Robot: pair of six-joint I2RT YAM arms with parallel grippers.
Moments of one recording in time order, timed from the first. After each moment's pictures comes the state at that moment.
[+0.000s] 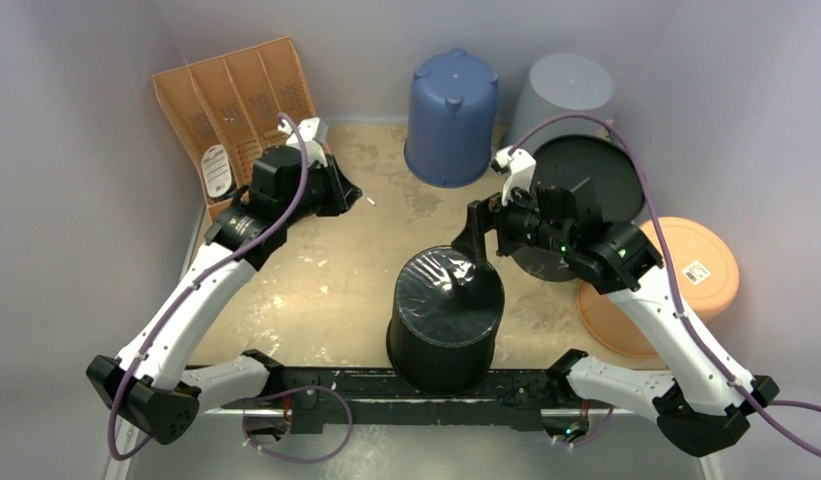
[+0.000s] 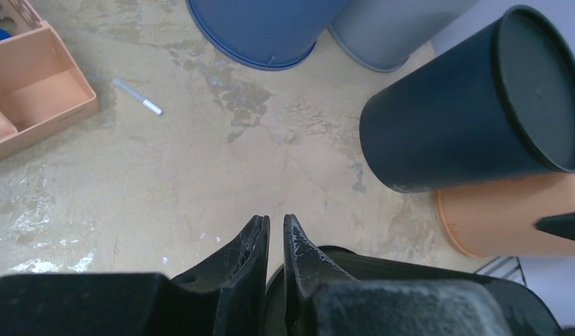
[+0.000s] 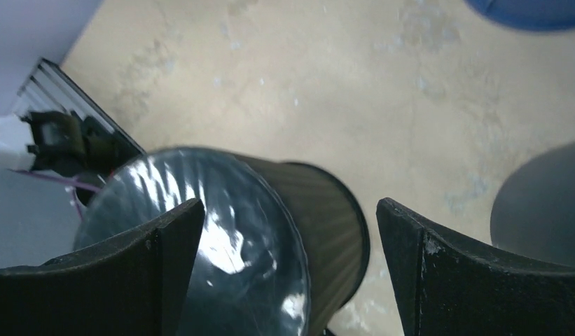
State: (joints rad) left arm -0.48 1.15 1.23 -0.51 0.05 -0.50; right arm 0.65 1.05 1.39 -0.84 -0.14 0.22
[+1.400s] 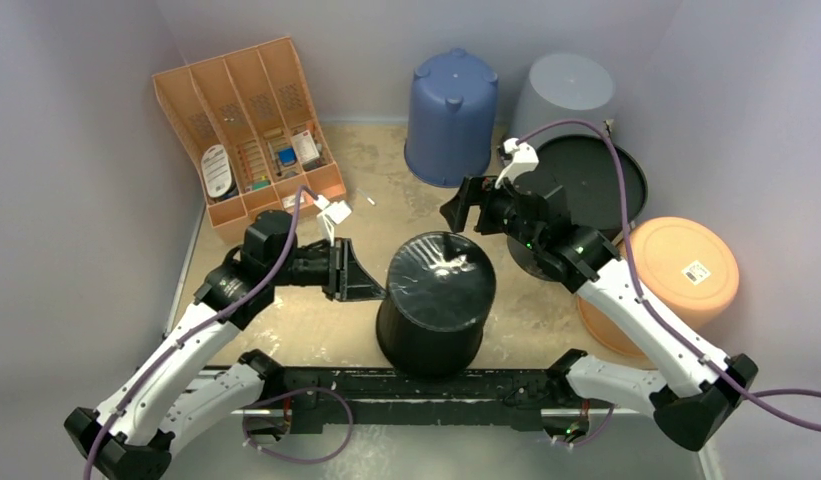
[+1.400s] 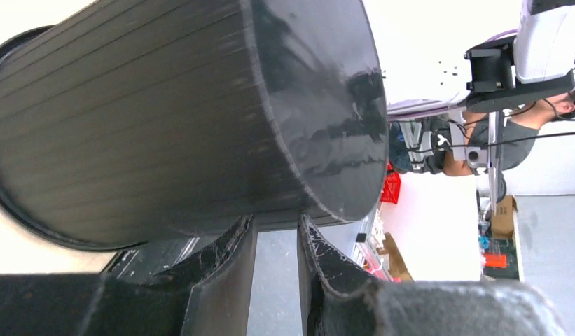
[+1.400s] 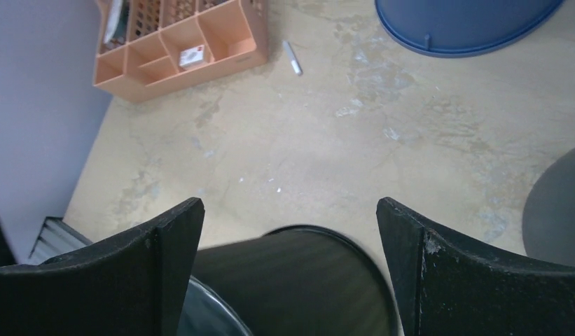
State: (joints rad) left arm -0.54 0.81 0.87 -0.49 0.78 -0.71; right arm 0.65 1.09 1.14 -0.46 0.13 0.47
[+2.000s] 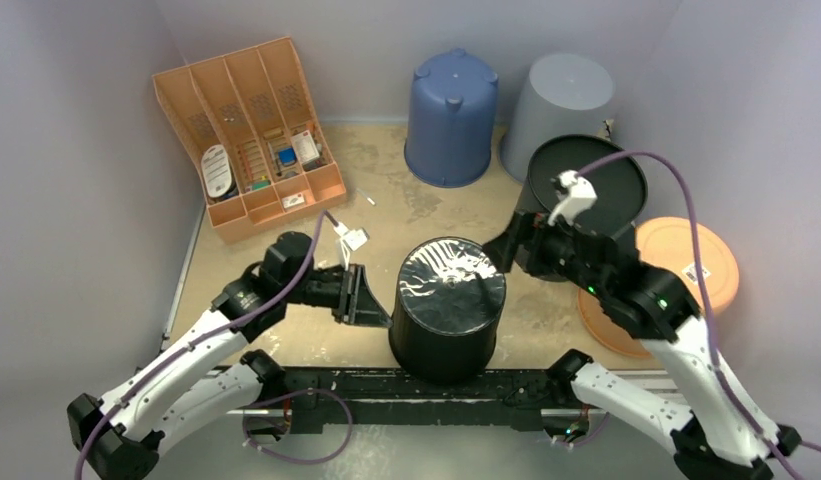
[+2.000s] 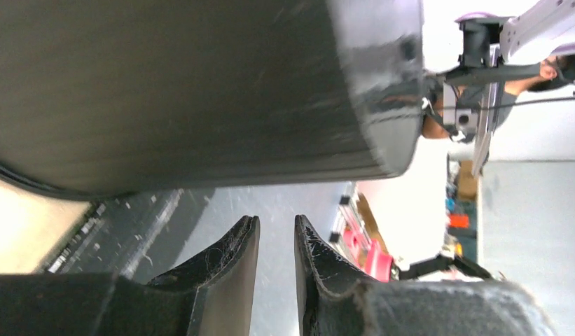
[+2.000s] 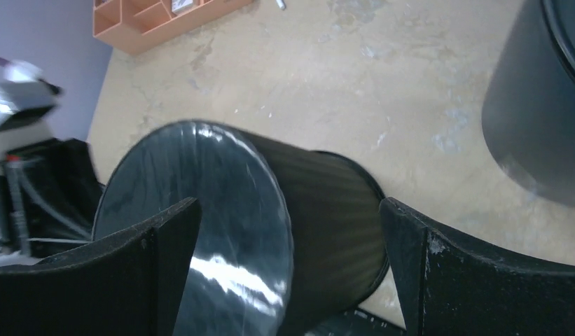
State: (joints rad) left arm -0.65 0.78 0.74 -0.41 0.80 -0.78; right arm 0.65 0.84 1.22 -0.87 0.10 0.50
